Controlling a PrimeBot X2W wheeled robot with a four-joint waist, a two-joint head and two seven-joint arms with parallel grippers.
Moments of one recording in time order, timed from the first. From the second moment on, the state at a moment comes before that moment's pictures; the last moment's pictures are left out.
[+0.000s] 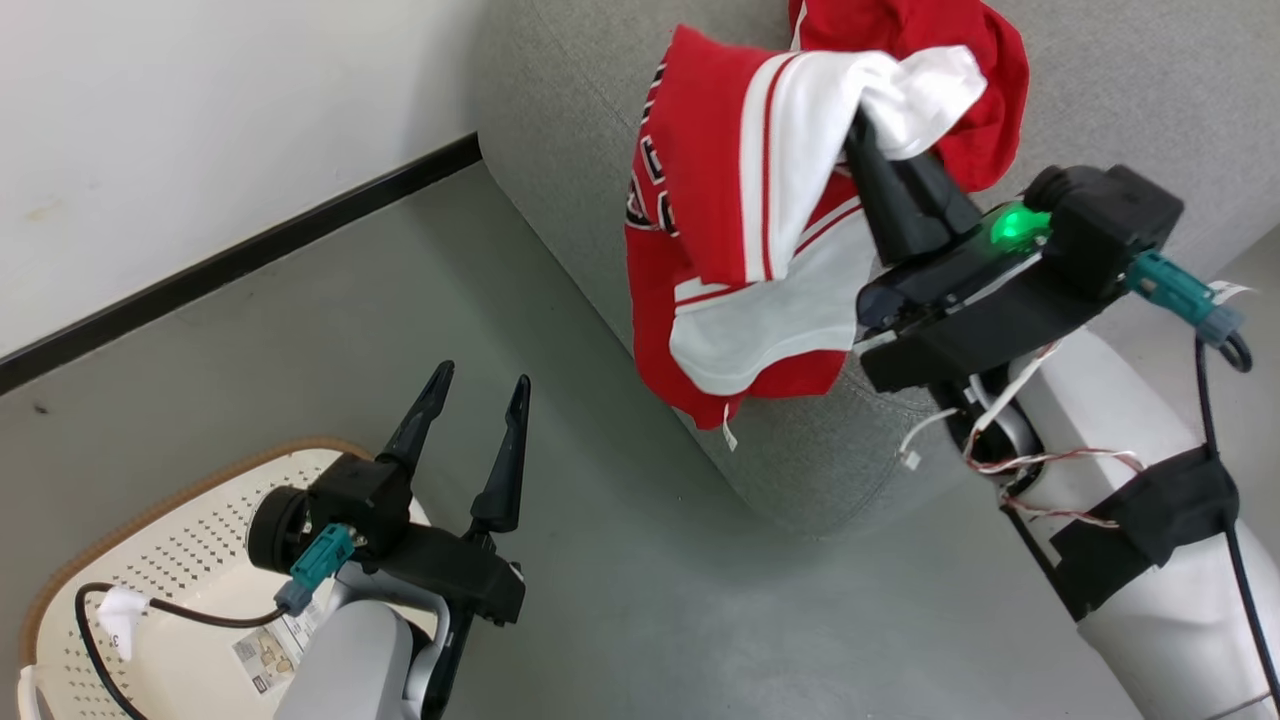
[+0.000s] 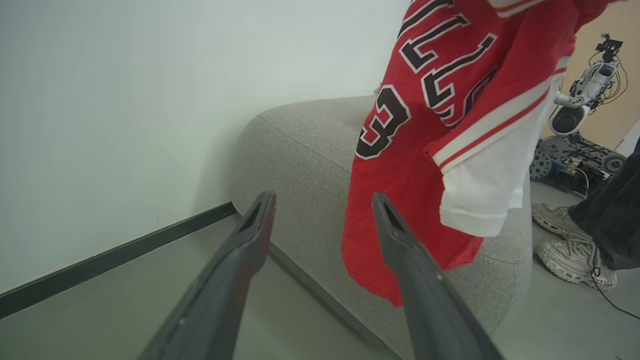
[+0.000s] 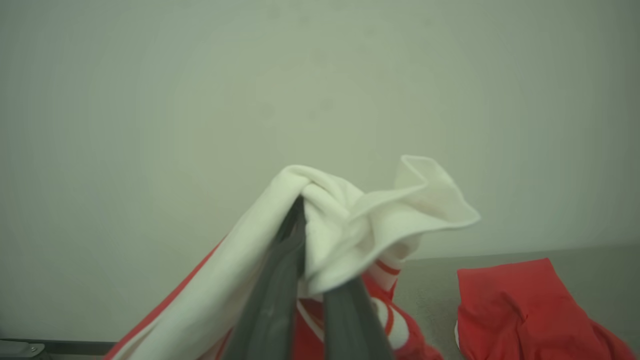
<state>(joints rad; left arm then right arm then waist) -0.35 0.06 -0.26 0.41 -0.29 -0.12 -0.26 -0.73 -0.16 0.50 0.29 0.47 0.12 -0.26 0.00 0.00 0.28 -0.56</state>
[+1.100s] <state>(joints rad) -0.36 0.14 -0.29 0.38 -0.29 -0.12 -0.26 -0.94 -0.28 0.19 0.45 0.45 0.12 -0.26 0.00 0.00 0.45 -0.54</state>
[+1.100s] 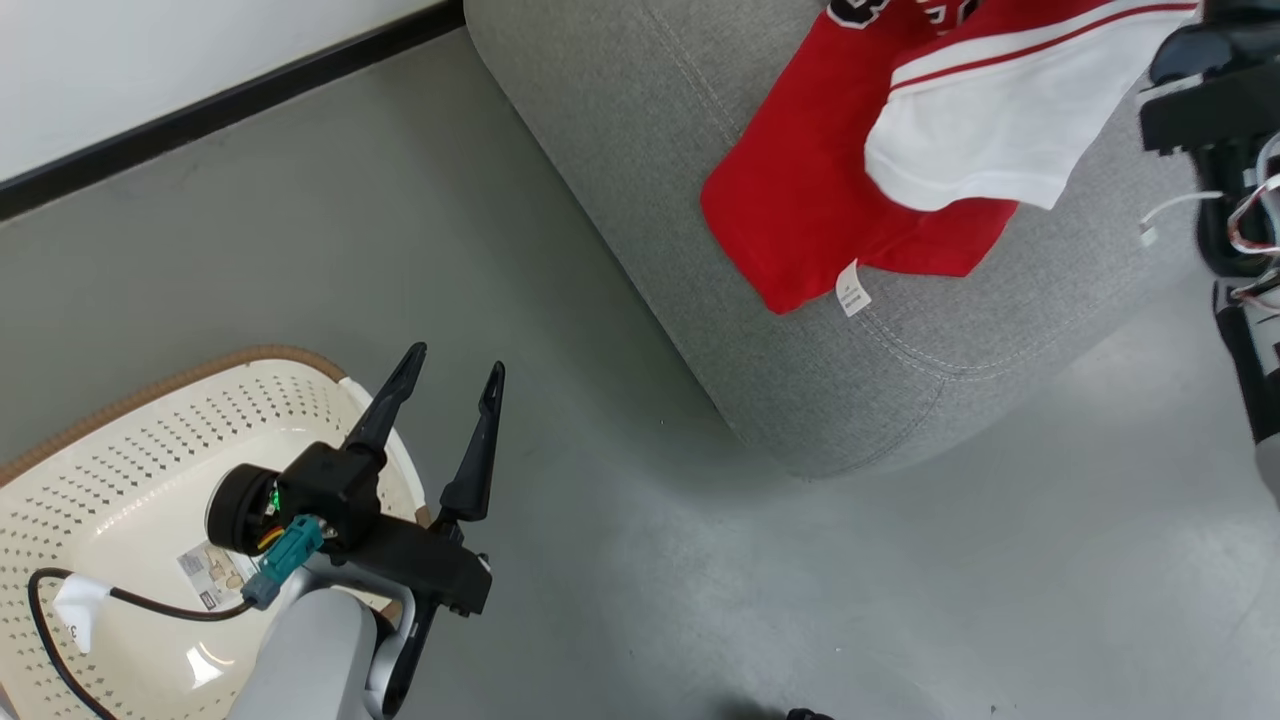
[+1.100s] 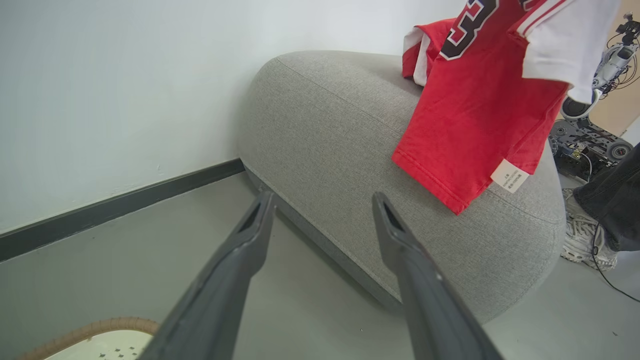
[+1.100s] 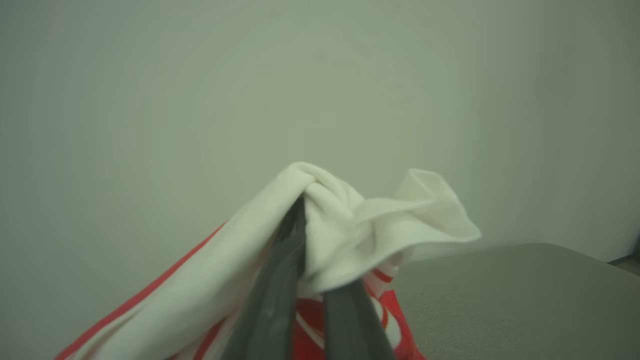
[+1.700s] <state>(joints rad) -0.37 0.17 -0.29 0.34 -0.28 -0.12 -0.26 -1.06 -0.37 0.07 0.59 0.43 0.12 -0.26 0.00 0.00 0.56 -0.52</state>
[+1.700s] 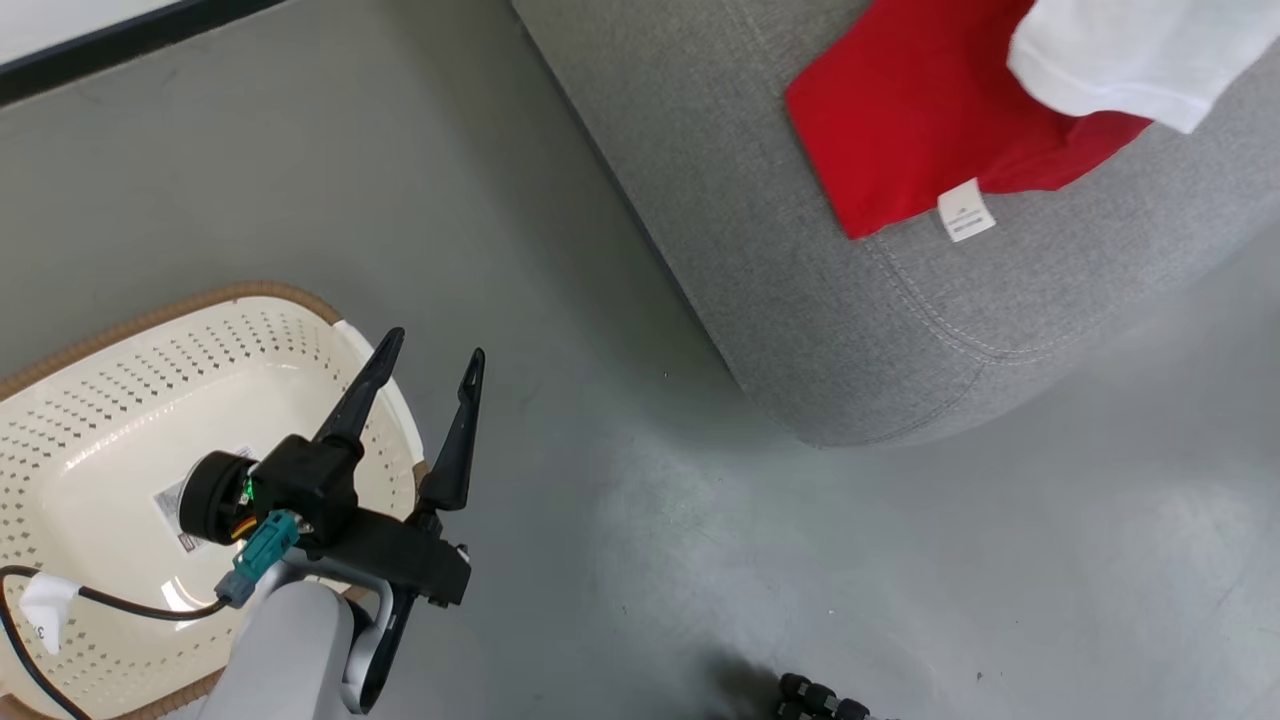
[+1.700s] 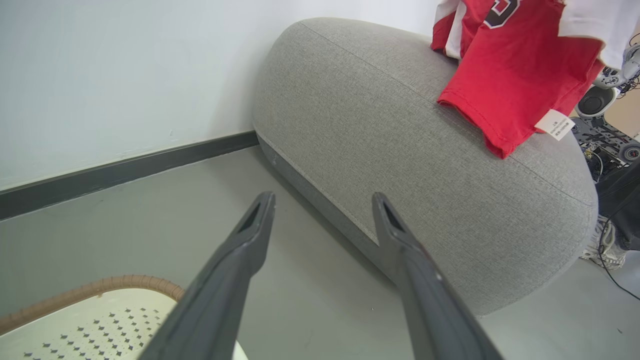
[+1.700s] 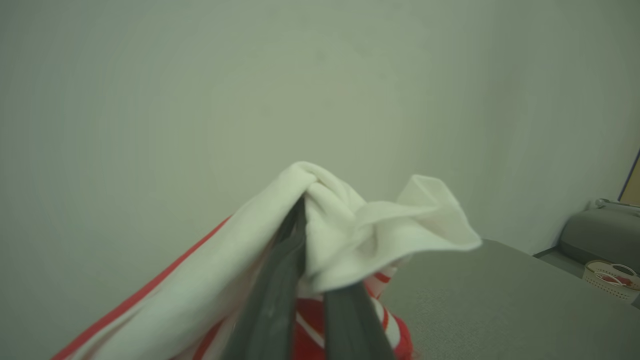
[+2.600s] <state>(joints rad) -0.41 0.22 -0.31 0.31 -0.27 -0.12 -0.26 -1.17 -0.44 -0.07 0.80 0.43 0.07 -0.26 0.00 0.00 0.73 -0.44</state>
